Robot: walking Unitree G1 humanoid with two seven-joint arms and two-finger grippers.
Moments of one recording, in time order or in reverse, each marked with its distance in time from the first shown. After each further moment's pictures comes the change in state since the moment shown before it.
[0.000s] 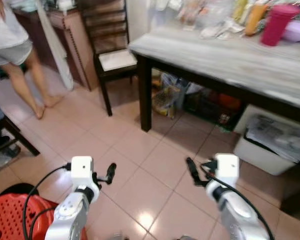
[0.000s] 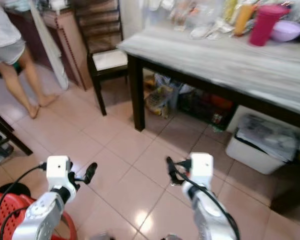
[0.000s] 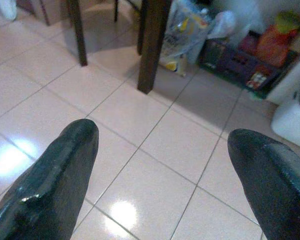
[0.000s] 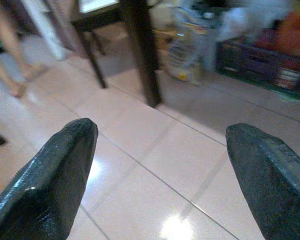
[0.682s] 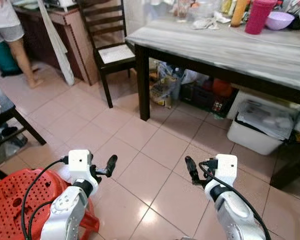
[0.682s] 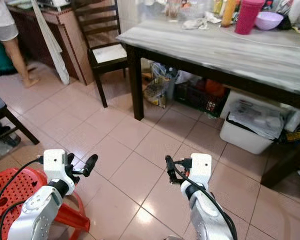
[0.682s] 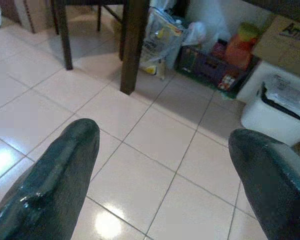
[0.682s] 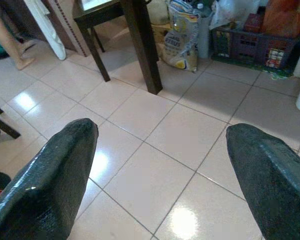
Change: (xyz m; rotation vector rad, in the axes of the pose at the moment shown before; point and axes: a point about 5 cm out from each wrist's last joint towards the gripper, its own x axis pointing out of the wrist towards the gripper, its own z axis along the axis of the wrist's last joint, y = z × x) left arm -0.001 -0.001 0.008 -0.051 -0.048 -0.086; right arm 0.000 0.003 -0.002 0.021 -0.003 -0.019
